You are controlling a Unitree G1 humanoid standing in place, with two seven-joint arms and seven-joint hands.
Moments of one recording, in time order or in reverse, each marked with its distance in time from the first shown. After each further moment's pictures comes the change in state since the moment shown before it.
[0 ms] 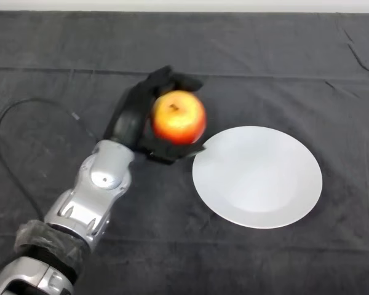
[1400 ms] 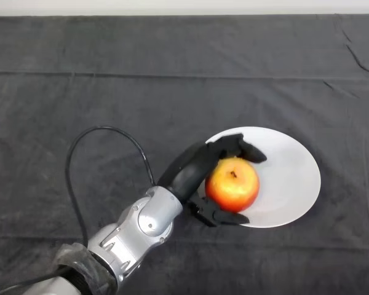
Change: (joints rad) left arm 0.005 -0.048 -0.327 0.202 -0.048 -0.089 -0.044; right arm 0.000 0.000 0.000 0.000 0.000 0.000 0.000
